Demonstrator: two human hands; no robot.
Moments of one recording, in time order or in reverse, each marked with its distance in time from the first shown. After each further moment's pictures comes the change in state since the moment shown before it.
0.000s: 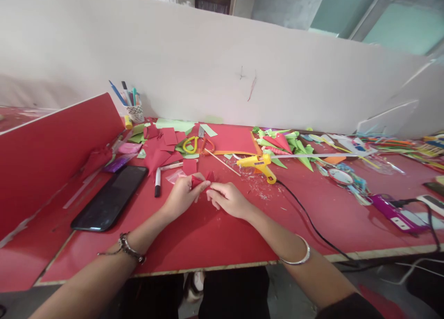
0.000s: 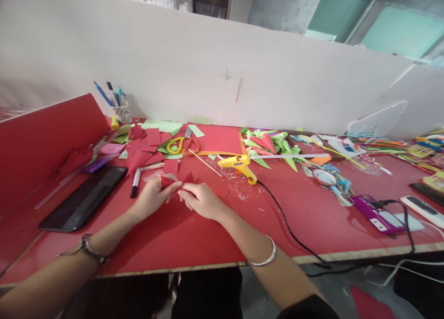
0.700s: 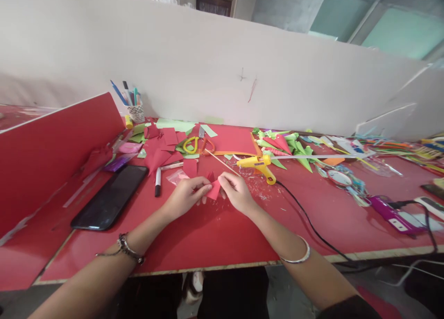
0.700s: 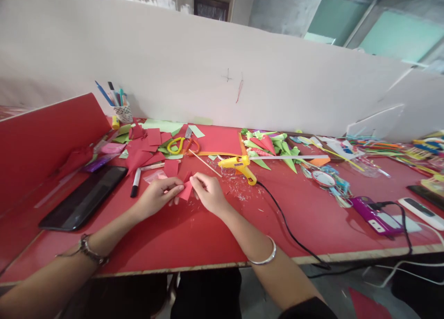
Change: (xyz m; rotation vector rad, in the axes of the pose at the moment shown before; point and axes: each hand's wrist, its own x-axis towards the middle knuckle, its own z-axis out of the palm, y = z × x) left_hand -0.003 0.002 -0.001 -0.132 -0.142 -0.004; right_hand 0.002 0.006 -0.007 0.092 0.288 -0.018
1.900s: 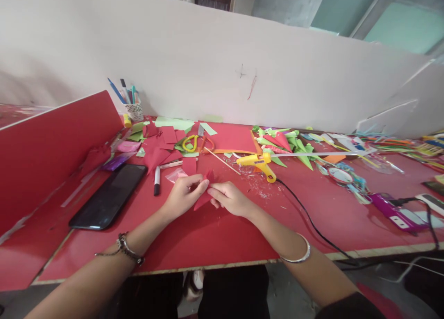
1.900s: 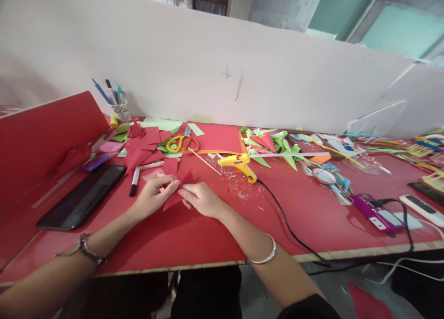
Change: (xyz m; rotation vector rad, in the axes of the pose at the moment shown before) left_hand -0.001 -0.003 0.003 0.143 0.160 0.123; right_hand -0.004 -0.006 0.004 -0.072 -0.368 0.052
